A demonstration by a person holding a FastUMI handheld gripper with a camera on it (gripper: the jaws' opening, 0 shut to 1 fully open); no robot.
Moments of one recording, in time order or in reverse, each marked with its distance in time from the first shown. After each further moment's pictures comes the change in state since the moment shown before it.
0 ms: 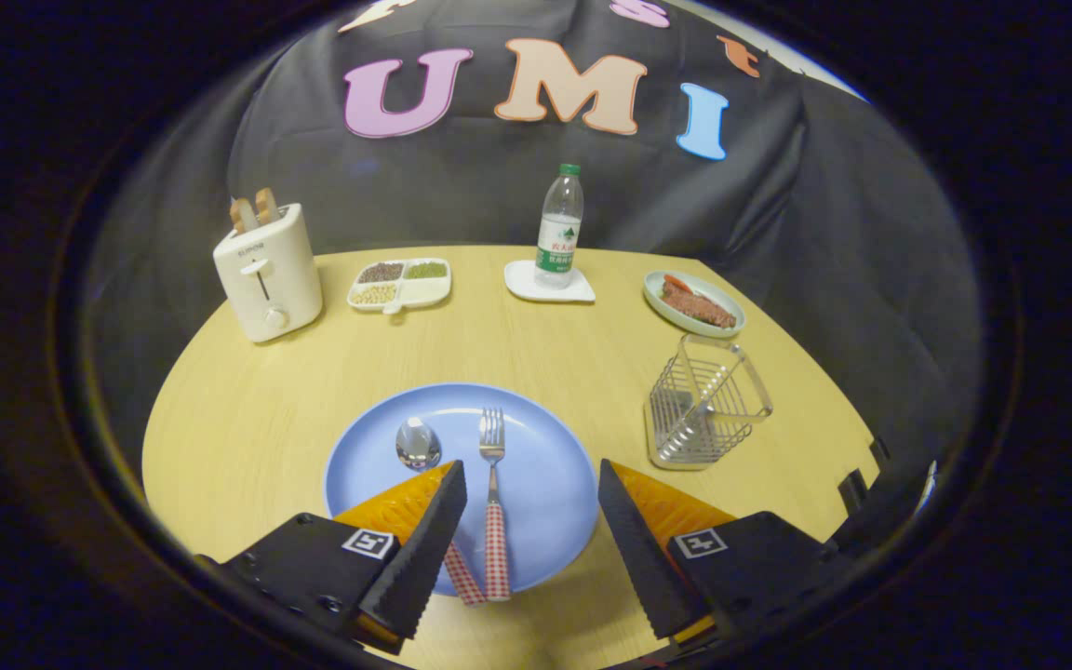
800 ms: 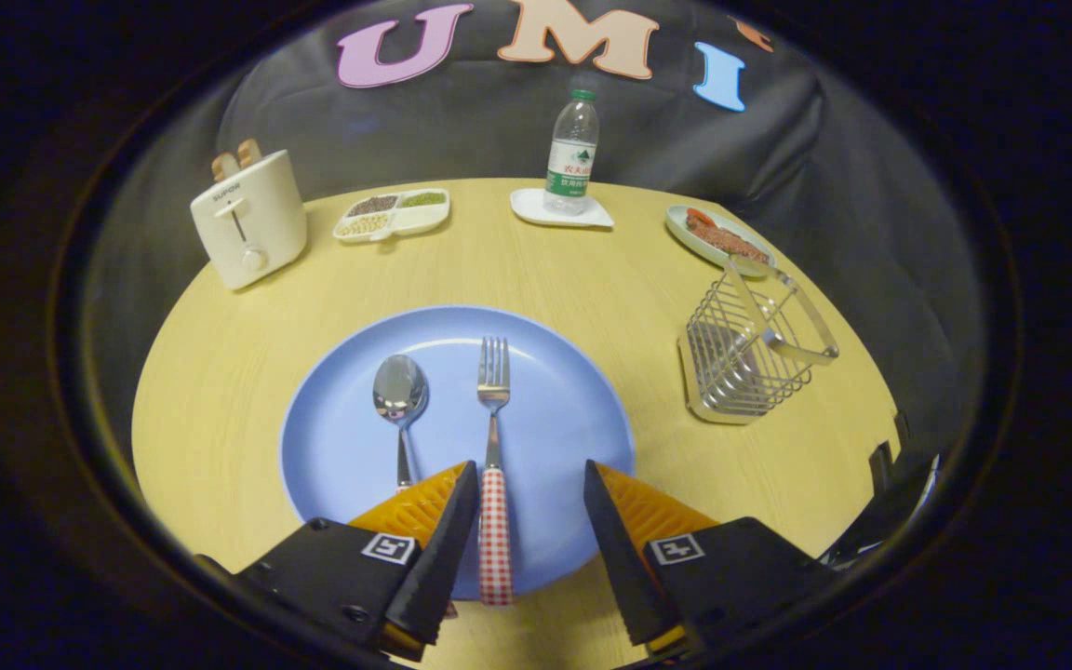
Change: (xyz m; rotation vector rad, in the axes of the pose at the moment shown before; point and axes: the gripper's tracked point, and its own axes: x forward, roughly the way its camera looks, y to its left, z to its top) arm 0.026 0.011 -0.051 -0.023 0.159 0.051
